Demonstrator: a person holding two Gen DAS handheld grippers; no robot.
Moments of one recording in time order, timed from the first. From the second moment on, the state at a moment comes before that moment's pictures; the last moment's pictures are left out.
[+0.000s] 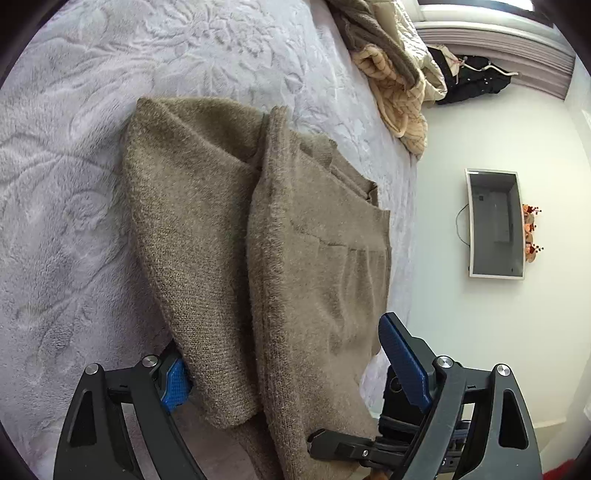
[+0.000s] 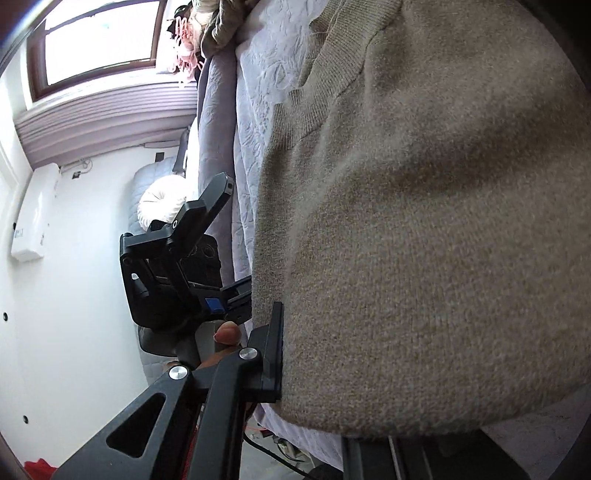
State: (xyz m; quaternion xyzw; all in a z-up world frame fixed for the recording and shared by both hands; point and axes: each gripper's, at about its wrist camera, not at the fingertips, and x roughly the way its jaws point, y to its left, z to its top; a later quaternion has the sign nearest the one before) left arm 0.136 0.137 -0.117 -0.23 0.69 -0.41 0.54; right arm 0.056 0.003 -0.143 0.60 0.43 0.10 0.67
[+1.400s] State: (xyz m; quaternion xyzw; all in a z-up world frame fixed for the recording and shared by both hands) left arm 0.066 -0.031 0.011 -0.06 0.61 -0.45 0.65; right arm -0.006 -0.137 -0.187 0.56 0.49 0.06 0.66
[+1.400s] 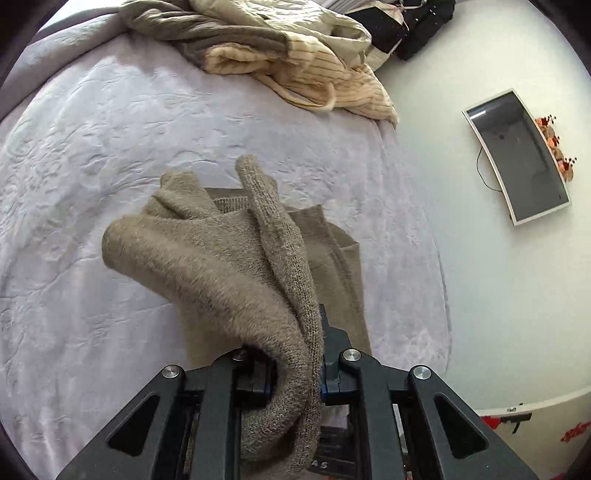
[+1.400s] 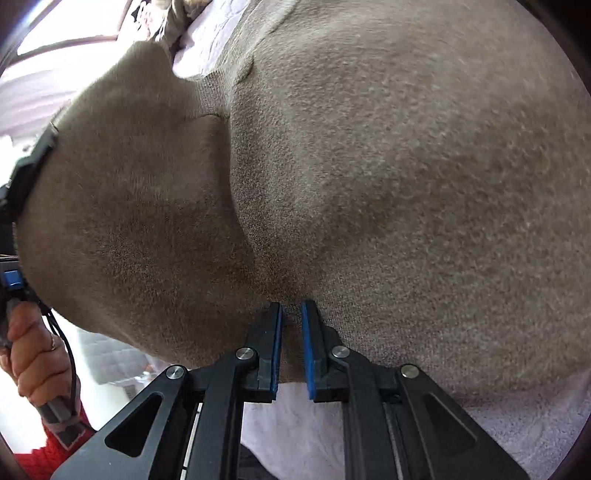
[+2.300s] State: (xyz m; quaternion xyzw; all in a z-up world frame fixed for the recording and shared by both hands) left arm 0.014 -0.133 0.038 0.12 0.52 -0.39 0.75; right arm -0.115 -0.304 -0.192 0.69 0.33 0.02 0.65
